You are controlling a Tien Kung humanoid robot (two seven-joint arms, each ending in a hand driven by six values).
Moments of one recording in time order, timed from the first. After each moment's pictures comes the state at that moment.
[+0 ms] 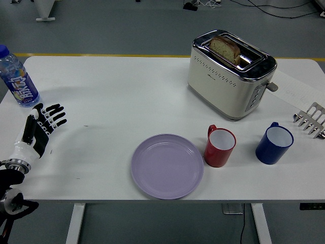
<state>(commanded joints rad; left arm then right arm) -0.08 0.16 -1.55 -1.26 0.90 -0.03 -0.07 0.18 -0.08 1.40 0.22 -1.49 -0.14 -0.58</state>
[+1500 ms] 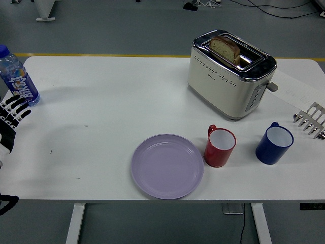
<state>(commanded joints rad) -0.08 0.16 -1.72 -1.27 0.91 -0.02 -0.08 0.20 -0.08 1.41 0.21 -1.49 -0.14 -0.57</state>
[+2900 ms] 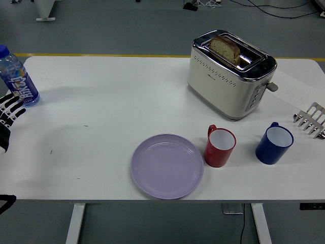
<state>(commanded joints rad) -0.07 0.16 -1.74 -1.29 0.91 0.00 -0.09 0.19 -0.08 1.40 0.21 -1.49 -0.14 -0.57</state>
